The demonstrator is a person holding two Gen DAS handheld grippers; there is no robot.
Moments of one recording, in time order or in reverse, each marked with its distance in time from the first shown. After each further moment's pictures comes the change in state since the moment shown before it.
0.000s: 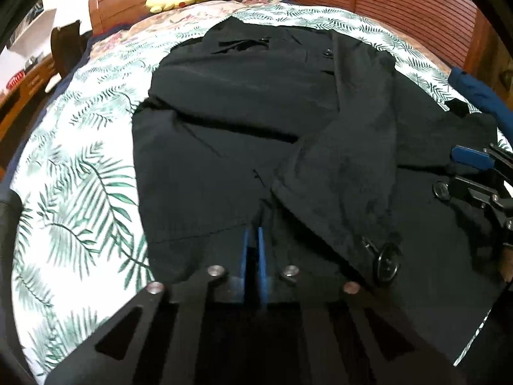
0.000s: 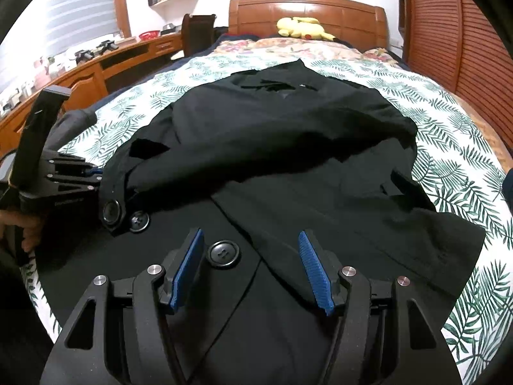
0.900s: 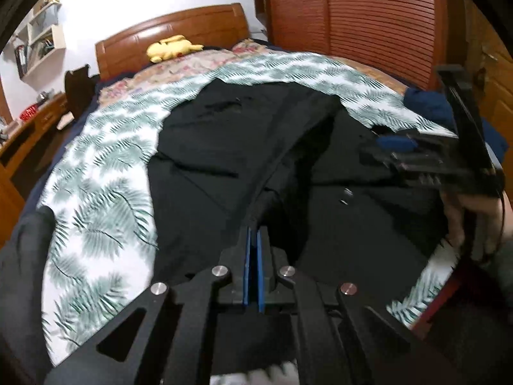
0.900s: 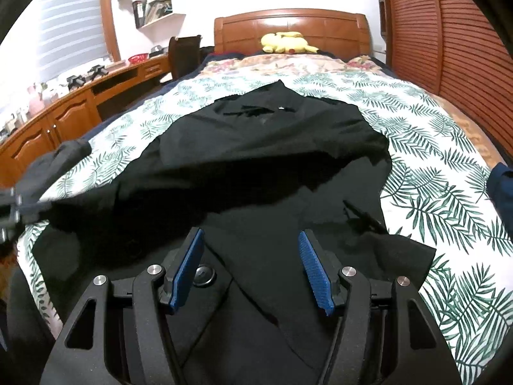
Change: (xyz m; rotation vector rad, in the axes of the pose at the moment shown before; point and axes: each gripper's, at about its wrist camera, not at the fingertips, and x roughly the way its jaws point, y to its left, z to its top) left arm -0.112 -0.060 -0.037 0.039 -0.192 -0.016; right arm -0.029 -0.022 0.016 0.070 -0.078 -0.015
